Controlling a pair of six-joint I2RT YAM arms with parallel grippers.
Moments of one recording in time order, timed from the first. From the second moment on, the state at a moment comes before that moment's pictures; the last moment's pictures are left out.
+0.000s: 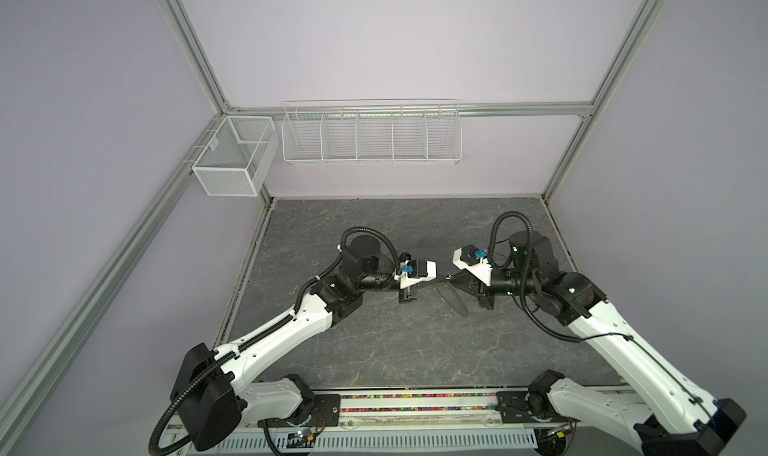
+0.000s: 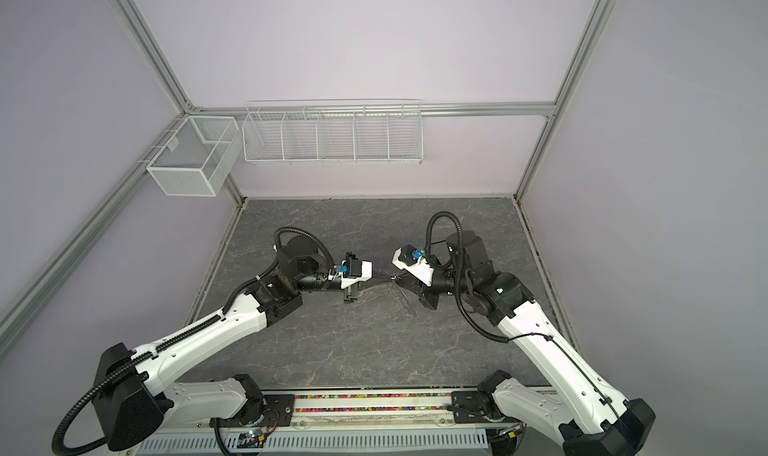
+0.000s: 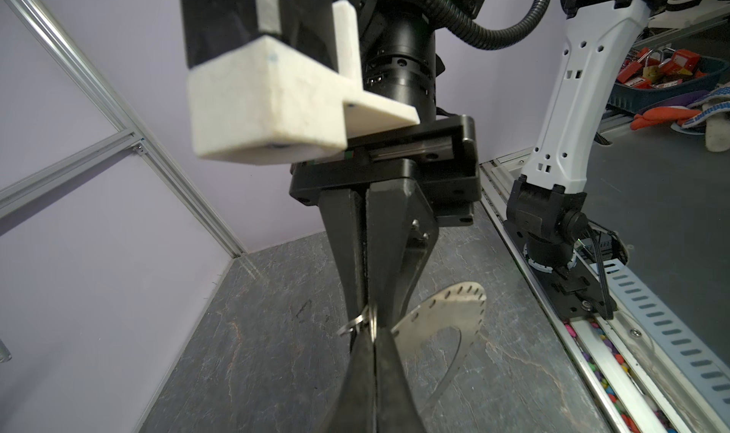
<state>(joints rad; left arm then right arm) -0.82 1.24 0.96 0.14 0.77 0.49 0.56 1.03 1.08 -0.67 -0.61 -0.45</state>
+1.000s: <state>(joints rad) -0.84 1.33 0.85 0.51 0.51 0.36 0.62 1.11 1.12 -0.66 -0.31 -0.50</state>
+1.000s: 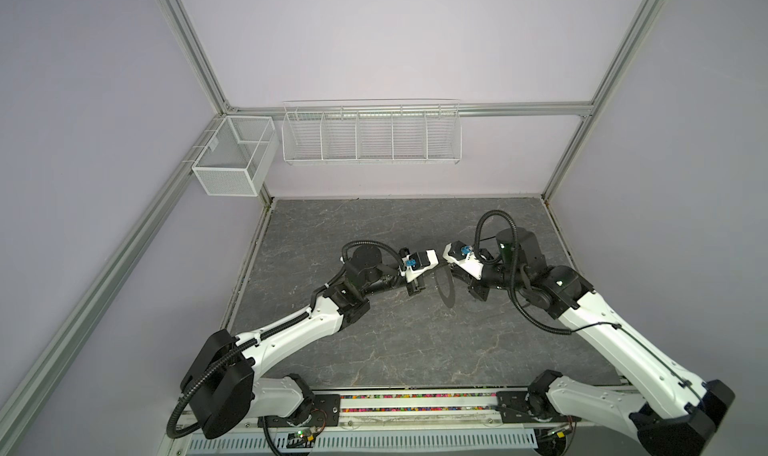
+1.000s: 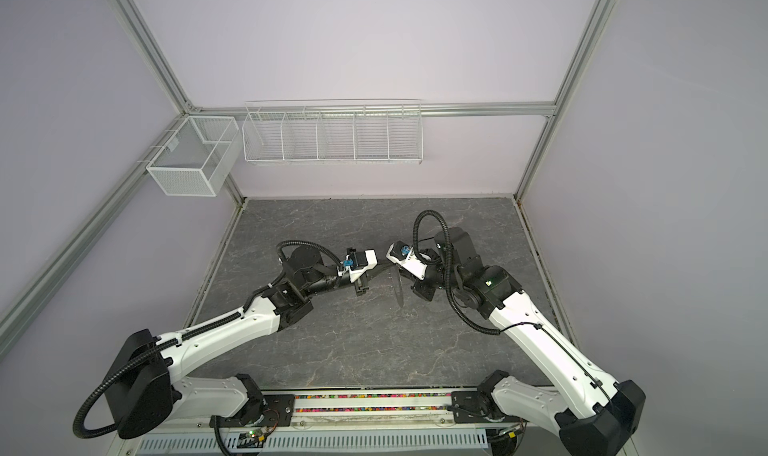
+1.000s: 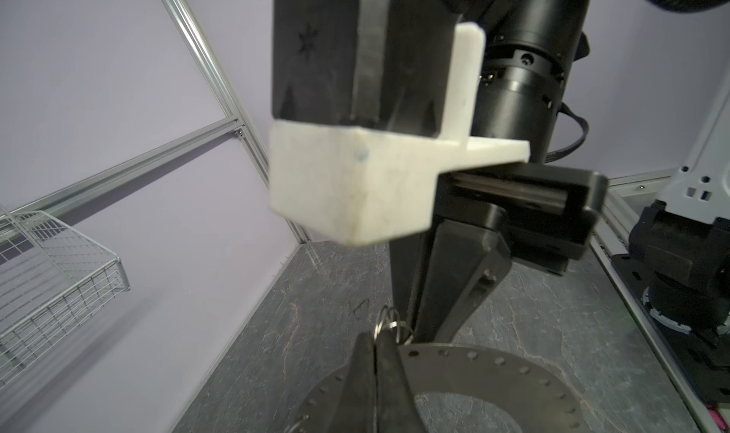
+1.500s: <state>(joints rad) -0.84 1.36 0.84 0.59 0.49 0.31 0.68 1.14 1.12 -0.60 -0.13 -0.53</state>
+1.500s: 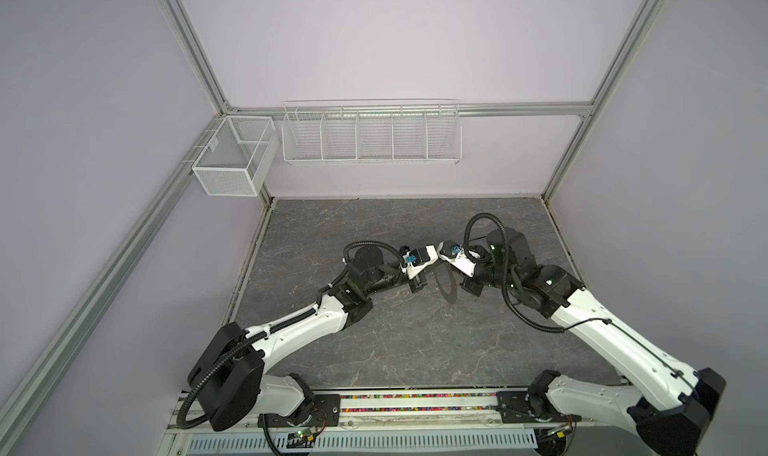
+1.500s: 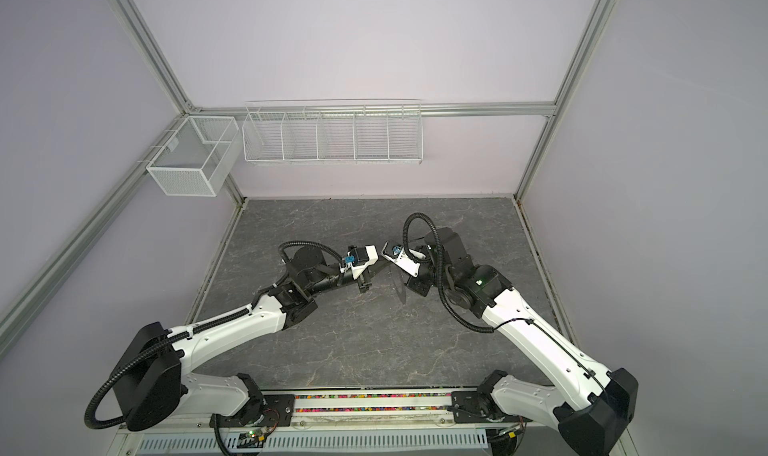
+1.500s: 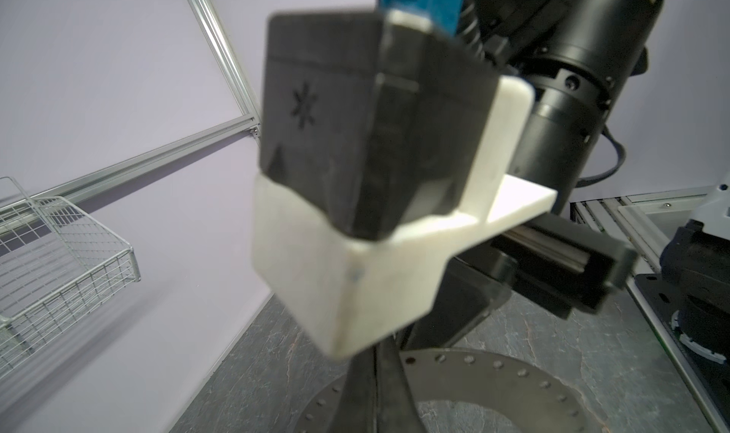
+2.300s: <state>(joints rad) -0.85 1.37 0.84 0.60 0.45 0.32 0.73 1.12 1.08 -0.55 -0.03 -0.55</state>
